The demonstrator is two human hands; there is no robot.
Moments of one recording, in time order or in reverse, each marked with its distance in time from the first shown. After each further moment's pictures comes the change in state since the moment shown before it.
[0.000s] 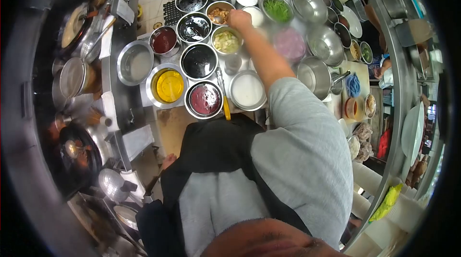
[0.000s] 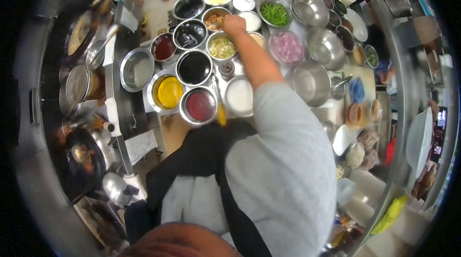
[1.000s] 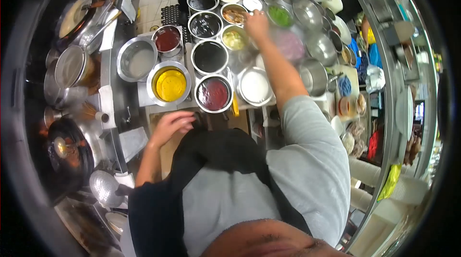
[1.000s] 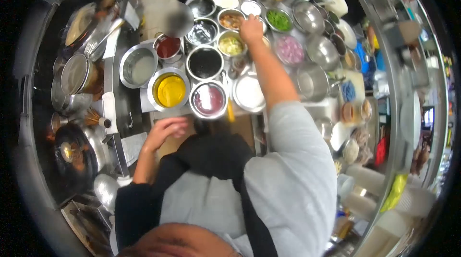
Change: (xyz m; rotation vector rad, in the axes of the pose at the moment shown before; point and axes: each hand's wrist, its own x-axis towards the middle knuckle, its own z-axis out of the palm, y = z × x) left_hand -0.015 0.366 -0.098 -0.345 -0.870 0.384; right_hand -0.072 -0.016 -0.029 -0.191 0.426 -0.122
